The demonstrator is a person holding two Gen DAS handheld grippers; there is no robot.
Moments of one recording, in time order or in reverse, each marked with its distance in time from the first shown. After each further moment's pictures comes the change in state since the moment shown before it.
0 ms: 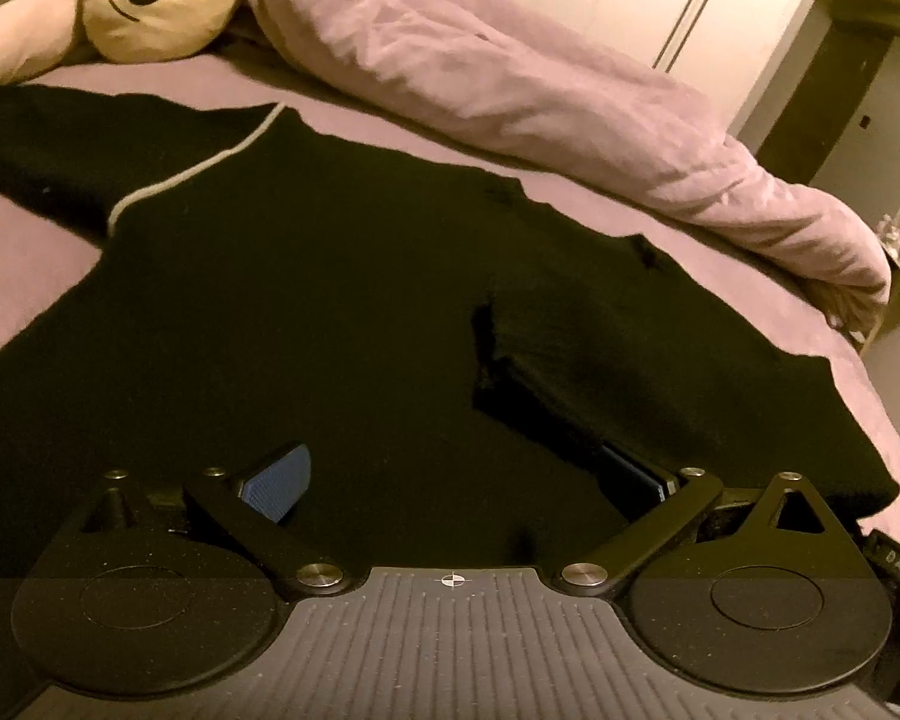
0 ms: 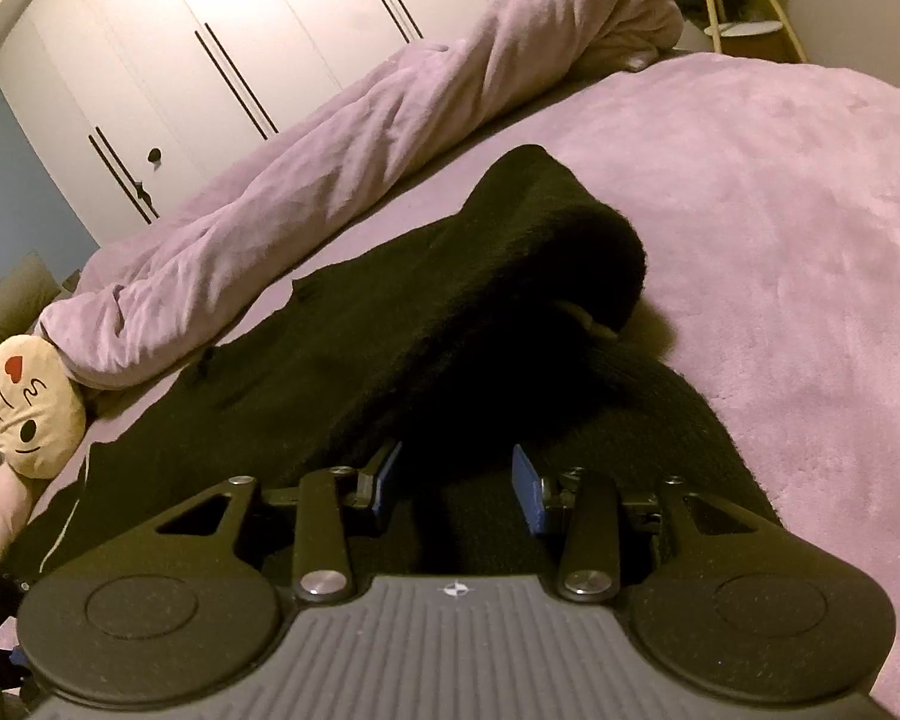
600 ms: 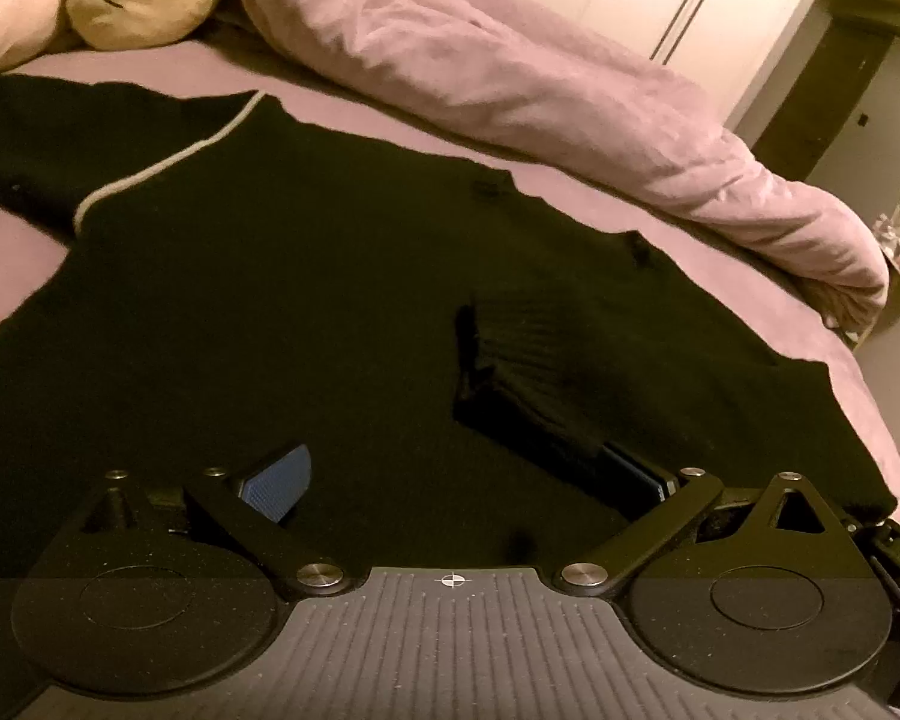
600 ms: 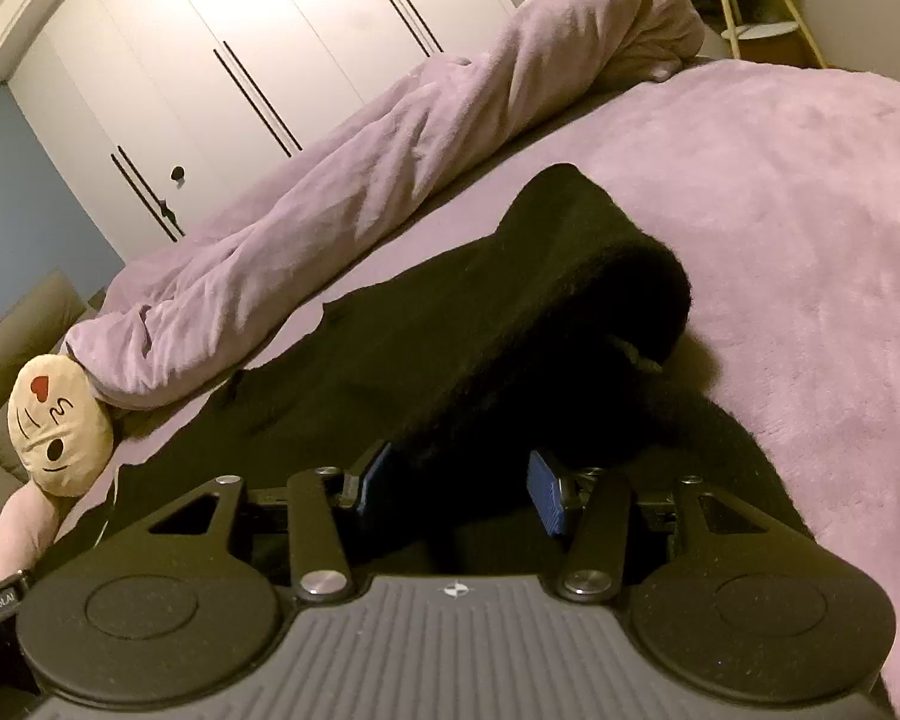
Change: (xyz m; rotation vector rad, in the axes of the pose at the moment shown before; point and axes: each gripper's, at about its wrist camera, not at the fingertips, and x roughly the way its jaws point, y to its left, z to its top) left arm 0.020 -0.007 0.010 -0.011 0.025 -0.017; right arm 0.006 0.004 0.010 0.019 -0.031 0.058
